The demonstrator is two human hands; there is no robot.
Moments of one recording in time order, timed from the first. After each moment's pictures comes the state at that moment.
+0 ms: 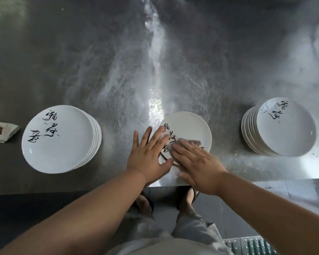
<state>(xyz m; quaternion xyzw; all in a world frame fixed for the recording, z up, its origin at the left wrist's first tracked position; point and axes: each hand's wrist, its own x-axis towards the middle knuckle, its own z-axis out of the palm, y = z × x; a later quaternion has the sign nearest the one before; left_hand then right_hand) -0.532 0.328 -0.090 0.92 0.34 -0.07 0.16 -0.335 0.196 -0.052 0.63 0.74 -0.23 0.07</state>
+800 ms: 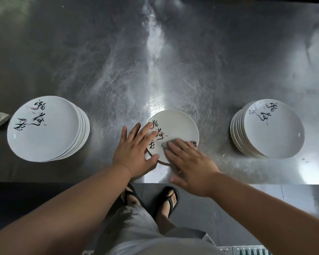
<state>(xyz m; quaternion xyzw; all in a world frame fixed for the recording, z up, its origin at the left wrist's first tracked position) -0.532 0.327 -0.092 0.92 0.35 -0.06 0.15 -0.319 0.182 -0.044 0.62 0.74 -0.24 0.09</state>
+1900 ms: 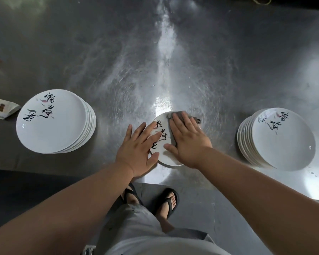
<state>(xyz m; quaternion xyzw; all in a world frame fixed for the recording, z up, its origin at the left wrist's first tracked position) -0.533 0.329 -0.093 0.93 0.35 -0.09 0.13 -0.313 0.266 -0.045 0.68 0.69 -0.20 0.15</state>
